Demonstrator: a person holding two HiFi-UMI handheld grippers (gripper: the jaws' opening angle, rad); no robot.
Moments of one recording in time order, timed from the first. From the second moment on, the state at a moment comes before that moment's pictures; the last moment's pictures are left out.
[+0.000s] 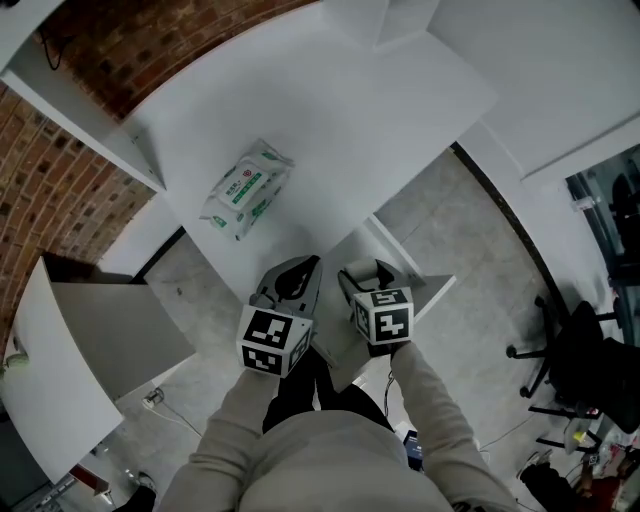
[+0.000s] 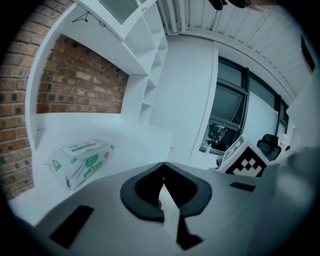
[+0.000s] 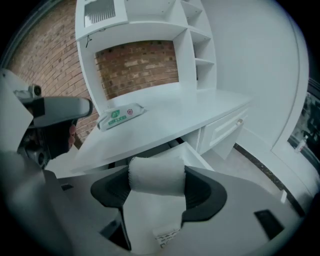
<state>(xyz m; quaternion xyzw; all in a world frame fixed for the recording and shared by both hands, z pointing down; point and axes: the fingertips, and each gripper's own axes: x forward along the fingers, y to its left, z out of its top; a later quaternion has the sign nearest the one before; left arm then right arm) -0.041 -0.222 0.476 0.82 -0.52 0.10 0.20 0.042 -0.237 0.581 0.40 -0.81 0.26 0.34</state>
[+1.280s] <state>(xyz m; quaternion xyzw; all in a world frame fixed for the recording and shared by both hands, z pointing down) -0.022 -0.194 0.427 0.85 -0.49 0.09 0.15 0.080 -0.207 0.420 0.49 -0.84 0.19 0.15</state>
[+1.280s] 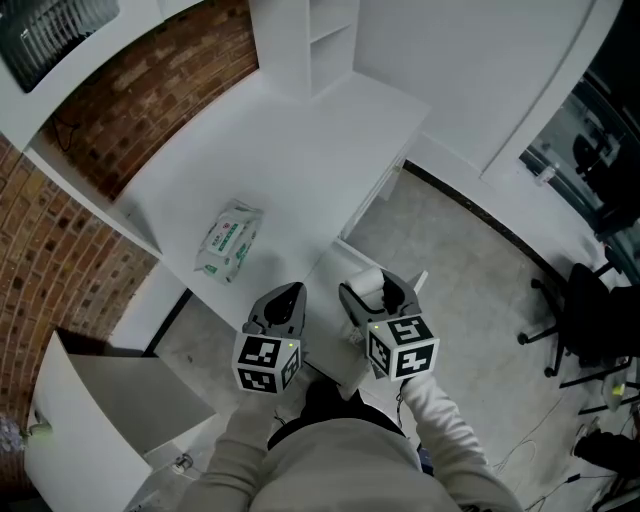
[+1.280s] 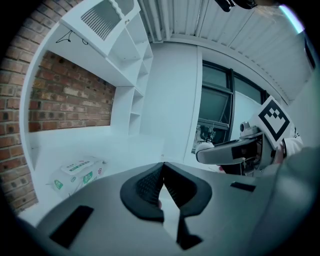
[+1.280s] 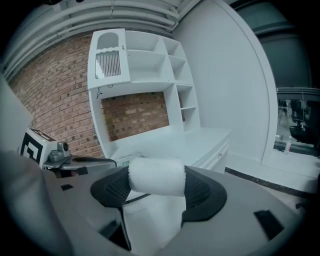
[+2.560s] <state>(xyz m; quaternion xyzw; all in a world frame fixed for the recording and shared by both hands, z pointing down) -0.032 -0.171 0.397 0.86 -0.50 0.08 0.11 0.109 -0.174 0.363 0.54 -0.83 0.11 0.10</state>
